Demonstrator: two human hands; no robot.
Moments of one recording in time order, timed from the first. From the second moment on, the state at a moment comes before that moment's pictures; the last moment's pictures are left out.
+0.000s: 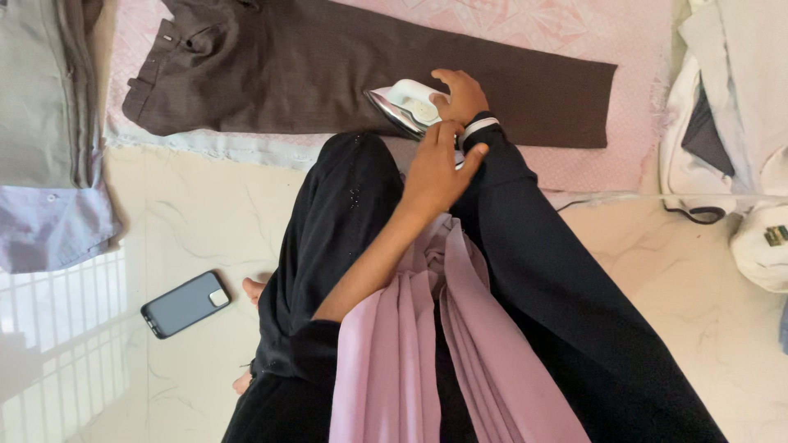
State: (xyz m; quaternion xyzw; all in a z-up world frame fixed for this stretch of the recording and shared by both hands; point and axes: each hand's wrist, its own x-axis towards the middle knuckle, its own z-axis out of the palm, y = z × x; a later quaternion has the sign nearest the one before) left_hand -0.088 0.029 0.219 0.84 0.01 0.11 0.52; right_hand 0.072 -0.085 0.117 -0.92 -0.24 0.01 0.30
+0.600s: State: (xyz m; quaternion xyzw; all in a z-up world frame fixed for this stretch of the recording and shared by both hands) left_hand -0.264 0.005 0.430 0.69 -0.22 -0.04 0.69; right_hand 0.036 -0.058 0.121 -0.90 -0.39 -0.16 -0.12
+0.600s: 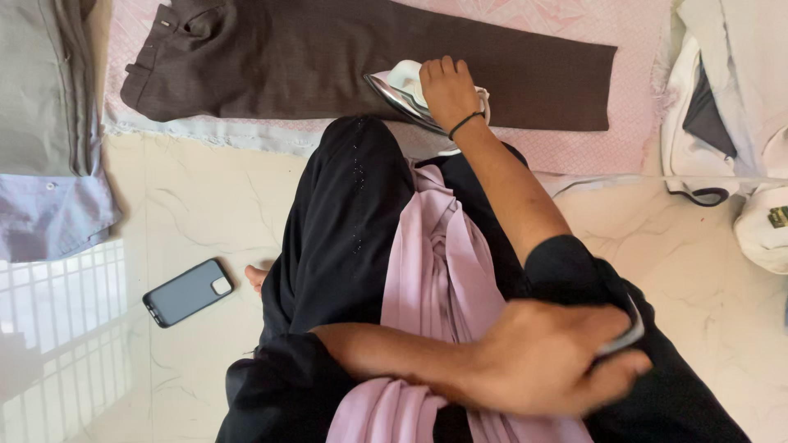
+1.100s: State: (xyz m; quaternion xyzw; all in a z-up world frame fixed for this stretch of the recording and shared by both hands) left_hand -0.294 0.011 0.311 0.33 -0.42 -0.32 0.78; right_hand 0.136 -0.066 0.083 -0.77 0.22 0.05 0.60
